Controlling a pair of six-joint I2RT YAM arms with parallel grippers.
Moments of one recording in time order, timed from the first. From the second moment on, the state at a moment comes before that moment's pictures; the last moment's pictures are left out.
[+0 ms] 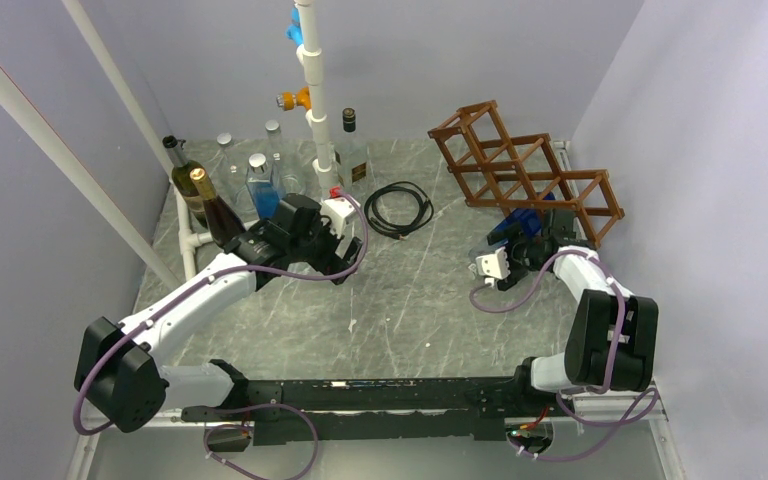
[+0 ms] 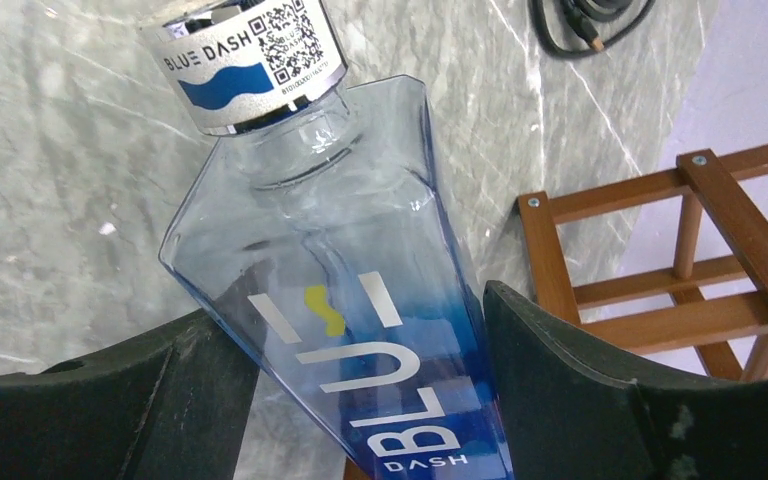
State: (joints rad) left arm -0.61 1.24 0.96 -0.41 0.18 0.08; right arm -0.17 1.39 0.75 -0.49 -0.70 -2.07
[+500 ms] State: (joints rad) left arm -0.61 1.26 0.97 -0.42 0.18 0.08; right arm -0.10 1.38 0.74 -0.61 -0.74 -2.07
